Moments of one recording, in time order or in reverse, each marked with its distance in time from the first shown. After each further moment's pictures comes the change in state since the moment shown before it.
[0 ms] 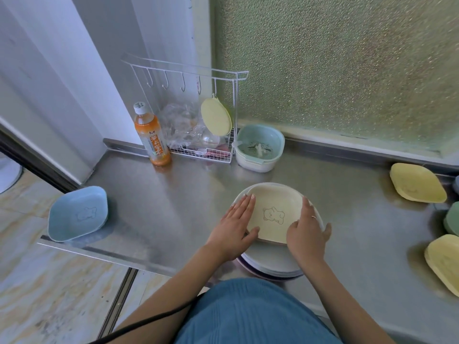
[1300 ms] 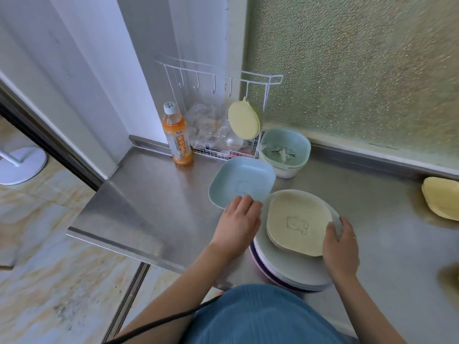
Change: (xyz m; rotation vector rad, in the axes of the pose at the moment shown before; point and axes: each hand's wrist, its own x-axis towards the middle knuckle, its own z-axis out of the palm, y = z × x) left_hand -0.012 -0.013 -0.041 0.217 0.524 0.048; right_hand 0.015 0.021 0.010 0.378 0.062 0.209
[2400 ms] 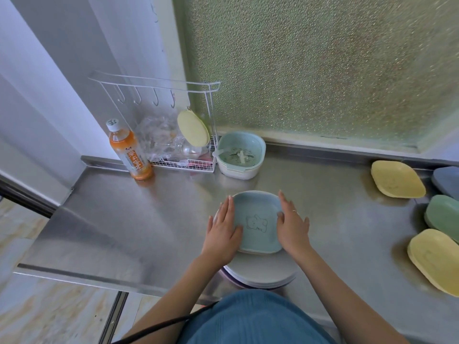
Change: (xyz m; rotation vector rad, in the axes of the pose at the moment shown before) left_hand 0.013 0.045 0.047 -0.391 -0.499 -0.397; right_hand 0.030 -0.017 -0.006 -0.205 -0.269 -0.292
